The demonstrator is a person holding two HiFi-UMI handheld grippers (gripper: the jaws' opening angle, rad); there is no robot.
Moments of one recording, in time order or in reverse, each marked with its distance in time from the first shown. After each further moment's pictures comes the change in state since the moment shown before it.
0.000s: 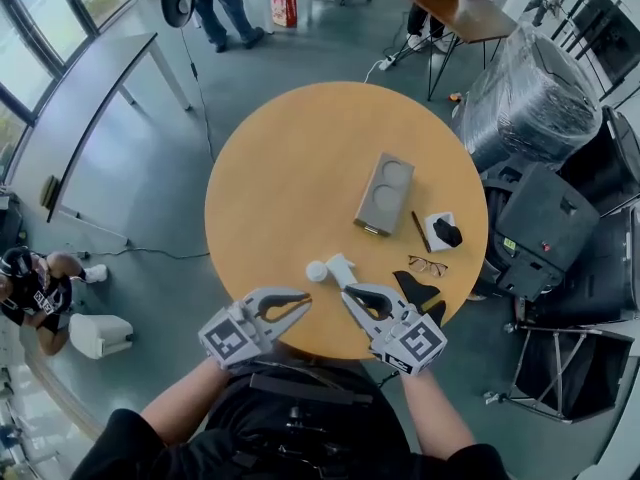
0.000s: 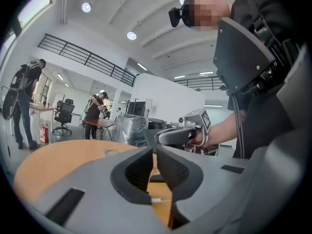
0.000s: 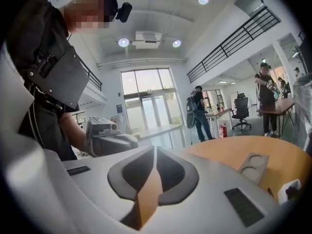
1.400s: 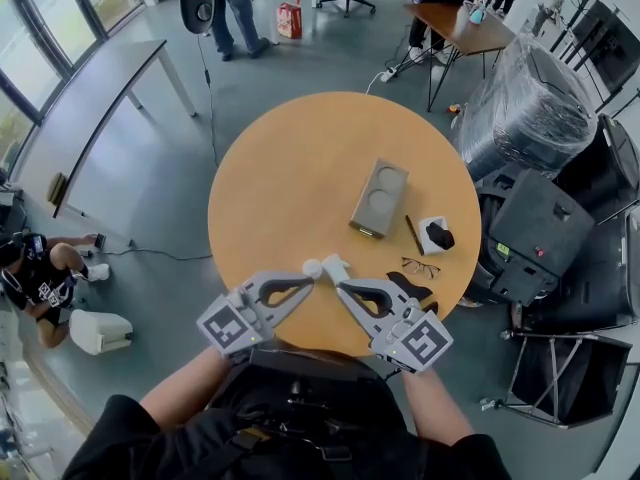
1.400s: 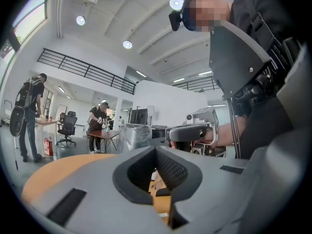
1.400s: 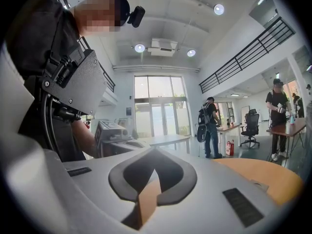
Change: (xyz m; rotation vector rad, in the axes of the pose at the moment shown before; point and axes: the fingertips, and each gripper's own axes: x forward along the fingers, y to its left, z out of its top) left arm 0.004 -0.019 0.067 0.048 -0.081 0.057; right arm -0.028 0.044 0.080 -0.157 -0.089 0.084
